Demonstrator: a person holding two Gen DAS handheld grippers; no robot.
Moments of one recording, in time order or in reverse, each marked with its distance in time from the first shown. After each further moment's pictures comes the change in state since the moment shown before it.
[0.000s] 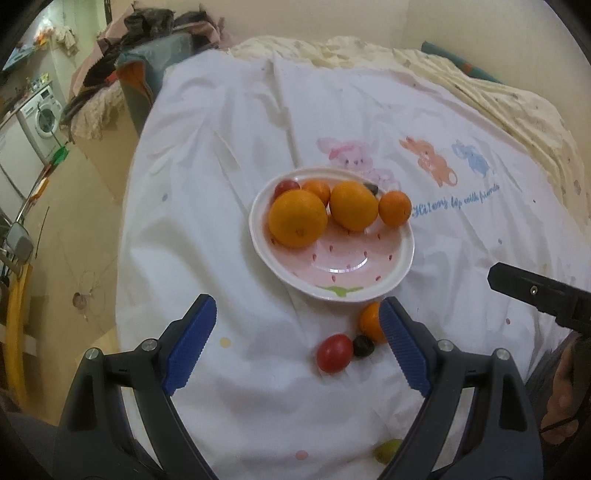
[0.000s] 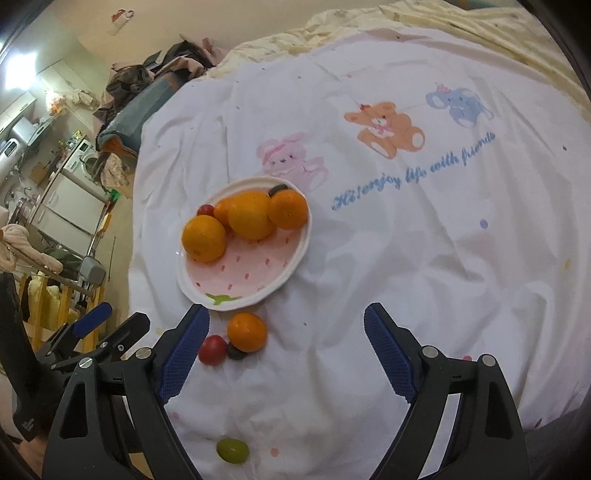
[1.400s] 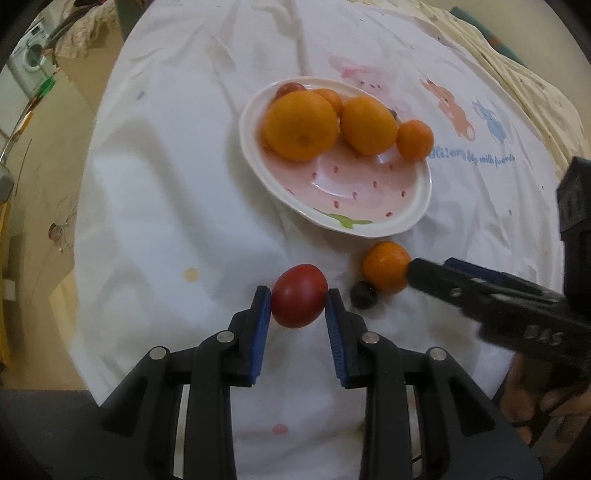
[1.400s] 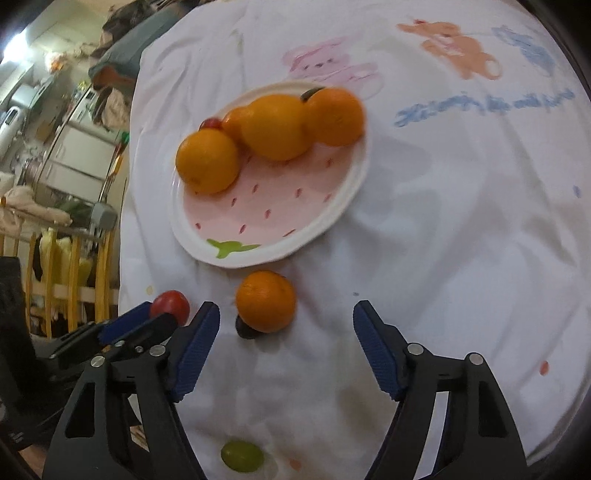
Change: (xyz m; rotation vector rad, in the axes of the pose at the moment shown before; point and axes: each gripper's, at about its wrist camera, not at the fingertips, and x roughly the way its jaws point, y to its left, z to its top) left arm 0.044 0.015 -0.021 -0.125 0.274 -0.072; right arm 0.088 0.025 -0.008 -0.049 0.282 0.089
